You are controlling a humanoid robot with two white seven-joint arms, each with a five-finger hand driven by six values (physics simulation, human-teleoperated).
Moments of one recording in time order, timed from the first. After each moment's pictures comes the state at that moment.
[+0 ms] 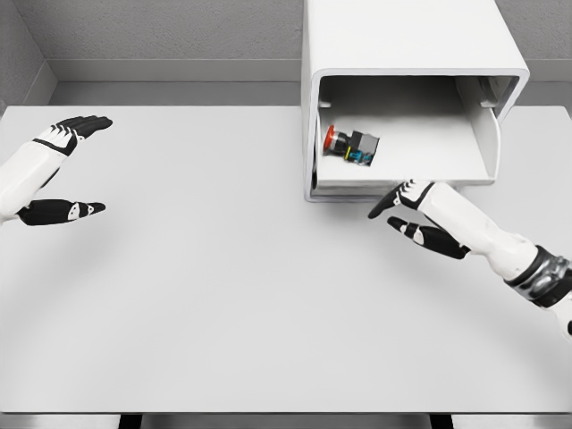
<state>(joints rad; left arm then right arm) -0.08 0.35 0.34 -1.69 -0.33 -0.61 -0.61 -0.09 -0.68 0.28 -1.68 0.17 -0.61 0.17</state>
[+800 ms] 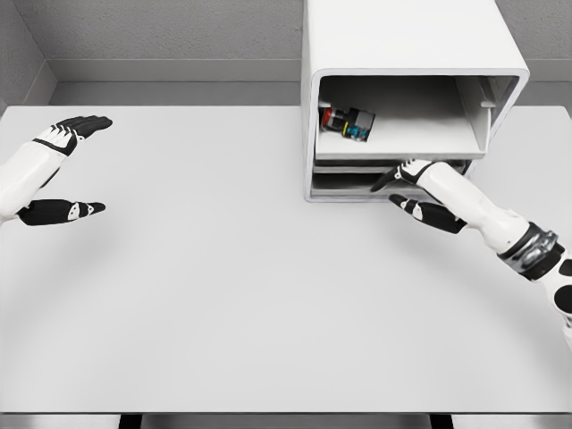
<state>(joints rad) -0.08 0.35 0.34 -1.69 -0.33 -0.61 -0.61 -0.21 -0.64 0.33 -1.52 0.18 -0.61 0.17</state>
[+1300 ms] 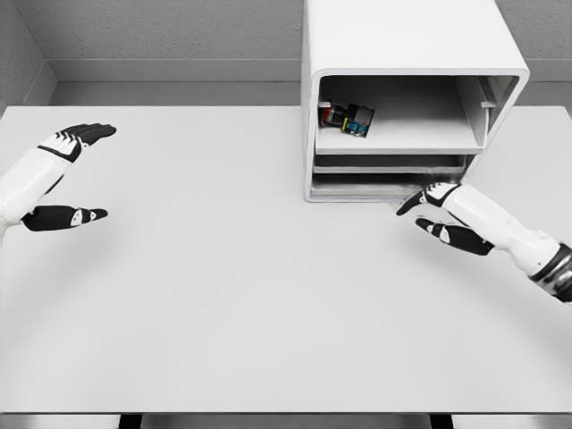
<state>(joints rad) -0.07 0.34 0.34 -1.69 -0.35 -0.61 -0.61 -0.10 -0.77 0.30 -1.56 0.15 -0.61 0.15</state>
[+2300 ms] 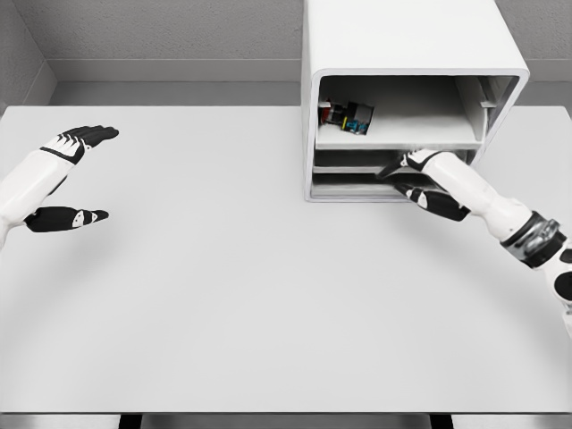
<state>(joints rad) -0.07 0.34 0.34 -1.69 -0.37 -0.61 -0.61 -0.27 -0.62 0.34 -1.44 0.19 -0.61 0.17</state>
